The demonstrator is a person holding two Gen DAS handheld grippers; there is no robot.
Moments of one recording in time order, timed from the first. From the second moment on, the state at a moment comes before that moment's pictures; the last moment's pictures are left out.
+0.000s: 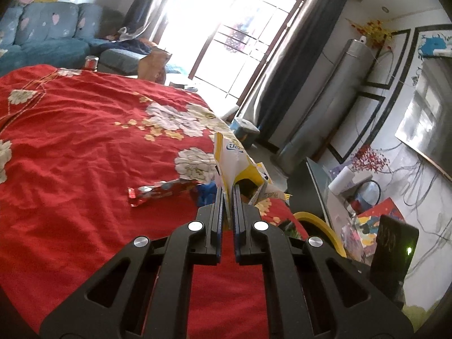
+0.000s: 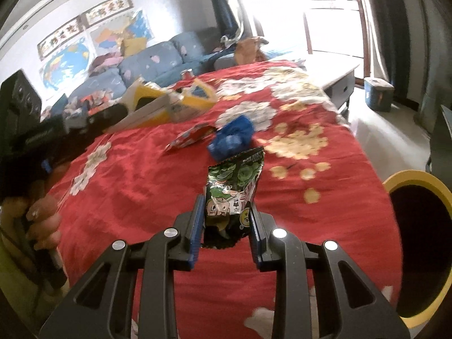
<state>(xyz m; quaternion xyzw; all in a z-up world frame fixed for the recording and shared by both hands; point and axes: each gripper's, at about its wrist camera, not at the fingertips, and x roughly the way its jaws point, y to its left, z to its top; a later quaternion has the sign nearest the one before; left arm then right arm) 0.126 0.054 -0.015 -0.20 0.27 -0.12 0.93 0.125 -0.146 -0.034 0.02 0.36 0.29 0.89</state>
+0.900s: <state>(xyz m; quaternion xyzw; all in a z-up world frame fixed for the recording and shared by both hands) 0.125 -0.030 -0.015 -0.14 0.29 -0.19 0.93 0.147 -0.261 -0.015 0.09 0.33 0.17 0.92</state>
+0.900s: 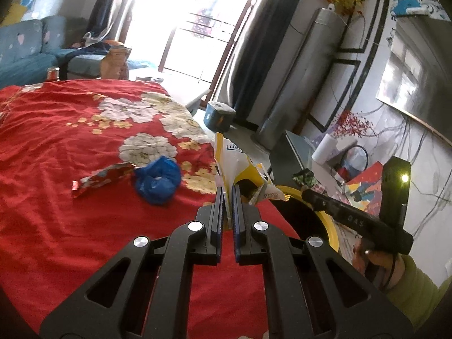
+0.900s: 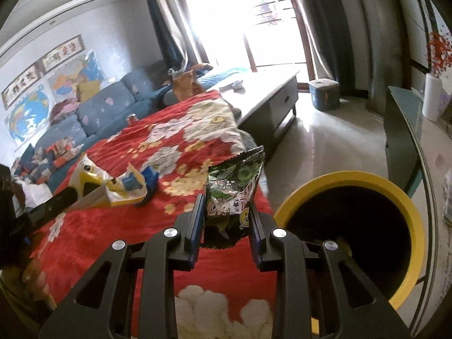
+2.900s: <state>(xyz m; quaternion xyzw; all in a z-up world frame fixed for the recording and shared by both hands) 0.165 -0.135 -0.042 -0.06 0.30 -0.21 0.93 0.156 -0.361 -0.048 0.18 0.32 0.06 0.93</state>
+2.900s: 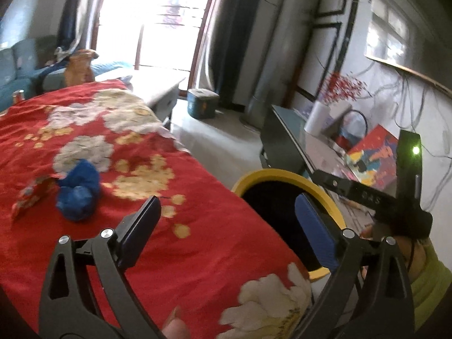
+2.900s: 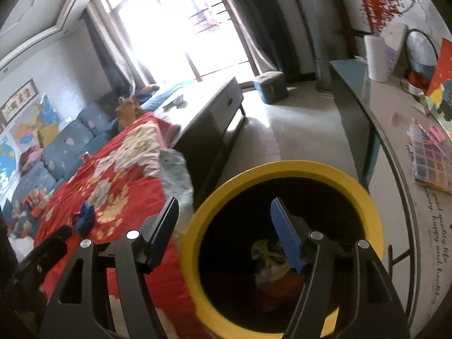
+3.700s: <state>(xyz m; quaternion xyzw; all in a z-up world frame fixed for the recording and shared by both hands) 0.152 -0.023 -0.027 -0.10 0.25 -0.09 0.96 0.156 -0.237 -0.026 0.10 0.33 0.18 0.92</state>
